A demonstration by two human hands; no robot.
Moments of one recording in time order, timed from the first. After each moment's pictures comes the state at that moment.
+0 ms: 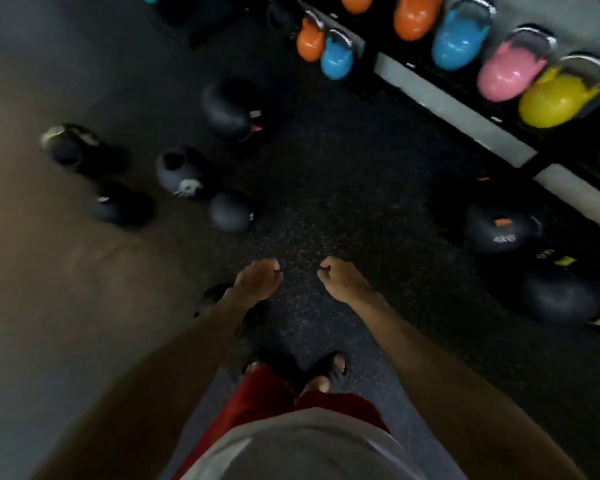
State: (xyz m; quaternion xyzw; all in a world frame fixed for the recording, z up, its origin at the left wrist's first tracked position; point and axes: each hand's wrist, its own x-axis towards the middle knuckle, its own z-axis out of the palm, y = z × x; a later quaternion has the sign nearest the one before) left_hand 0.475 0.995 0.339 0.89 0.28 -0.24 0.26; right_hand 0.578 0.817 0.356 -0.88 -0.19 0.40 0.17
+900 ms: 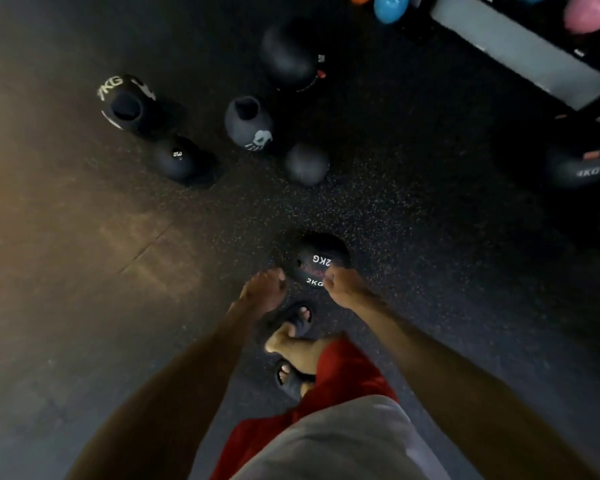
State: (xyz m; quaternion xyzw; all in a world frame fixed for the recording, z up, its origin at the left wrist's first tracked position) left_hand 0.111 1.293 0.284 0.89 0.21 -0.28 0.28; right_hand 0.206 1.110 0.278 -0.90 -0.17 0.39 0.13
